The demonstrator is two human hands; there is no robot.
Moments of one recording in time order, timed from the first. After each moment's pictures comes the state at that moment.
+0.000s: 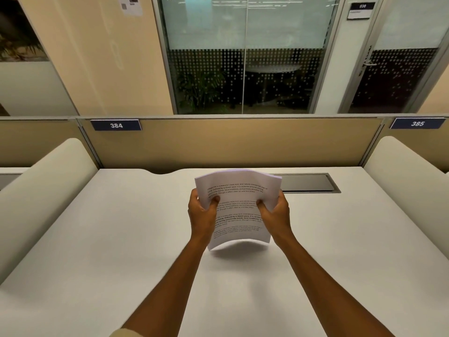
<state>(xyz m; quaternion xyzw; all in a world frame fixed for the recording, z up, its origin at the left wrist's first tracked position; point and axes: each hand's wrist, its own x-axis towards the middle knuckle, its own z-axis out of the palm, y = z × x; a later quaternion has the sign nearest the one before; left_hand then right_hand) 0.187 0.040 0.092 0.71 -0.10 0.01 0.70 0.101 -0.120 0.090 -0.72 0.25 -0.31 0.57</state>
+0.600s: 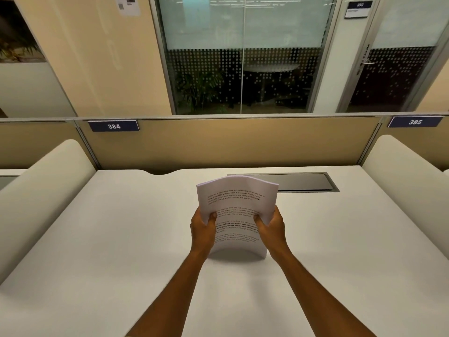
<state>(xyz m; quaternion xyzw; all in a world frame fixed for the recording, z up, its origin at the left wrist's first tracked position) 0.173 0.047 0.056 0.73 -0.09 -0.05 0.68 0.088 -0.108 0.057 -0.71 0.29 -0.25 0.59</state>
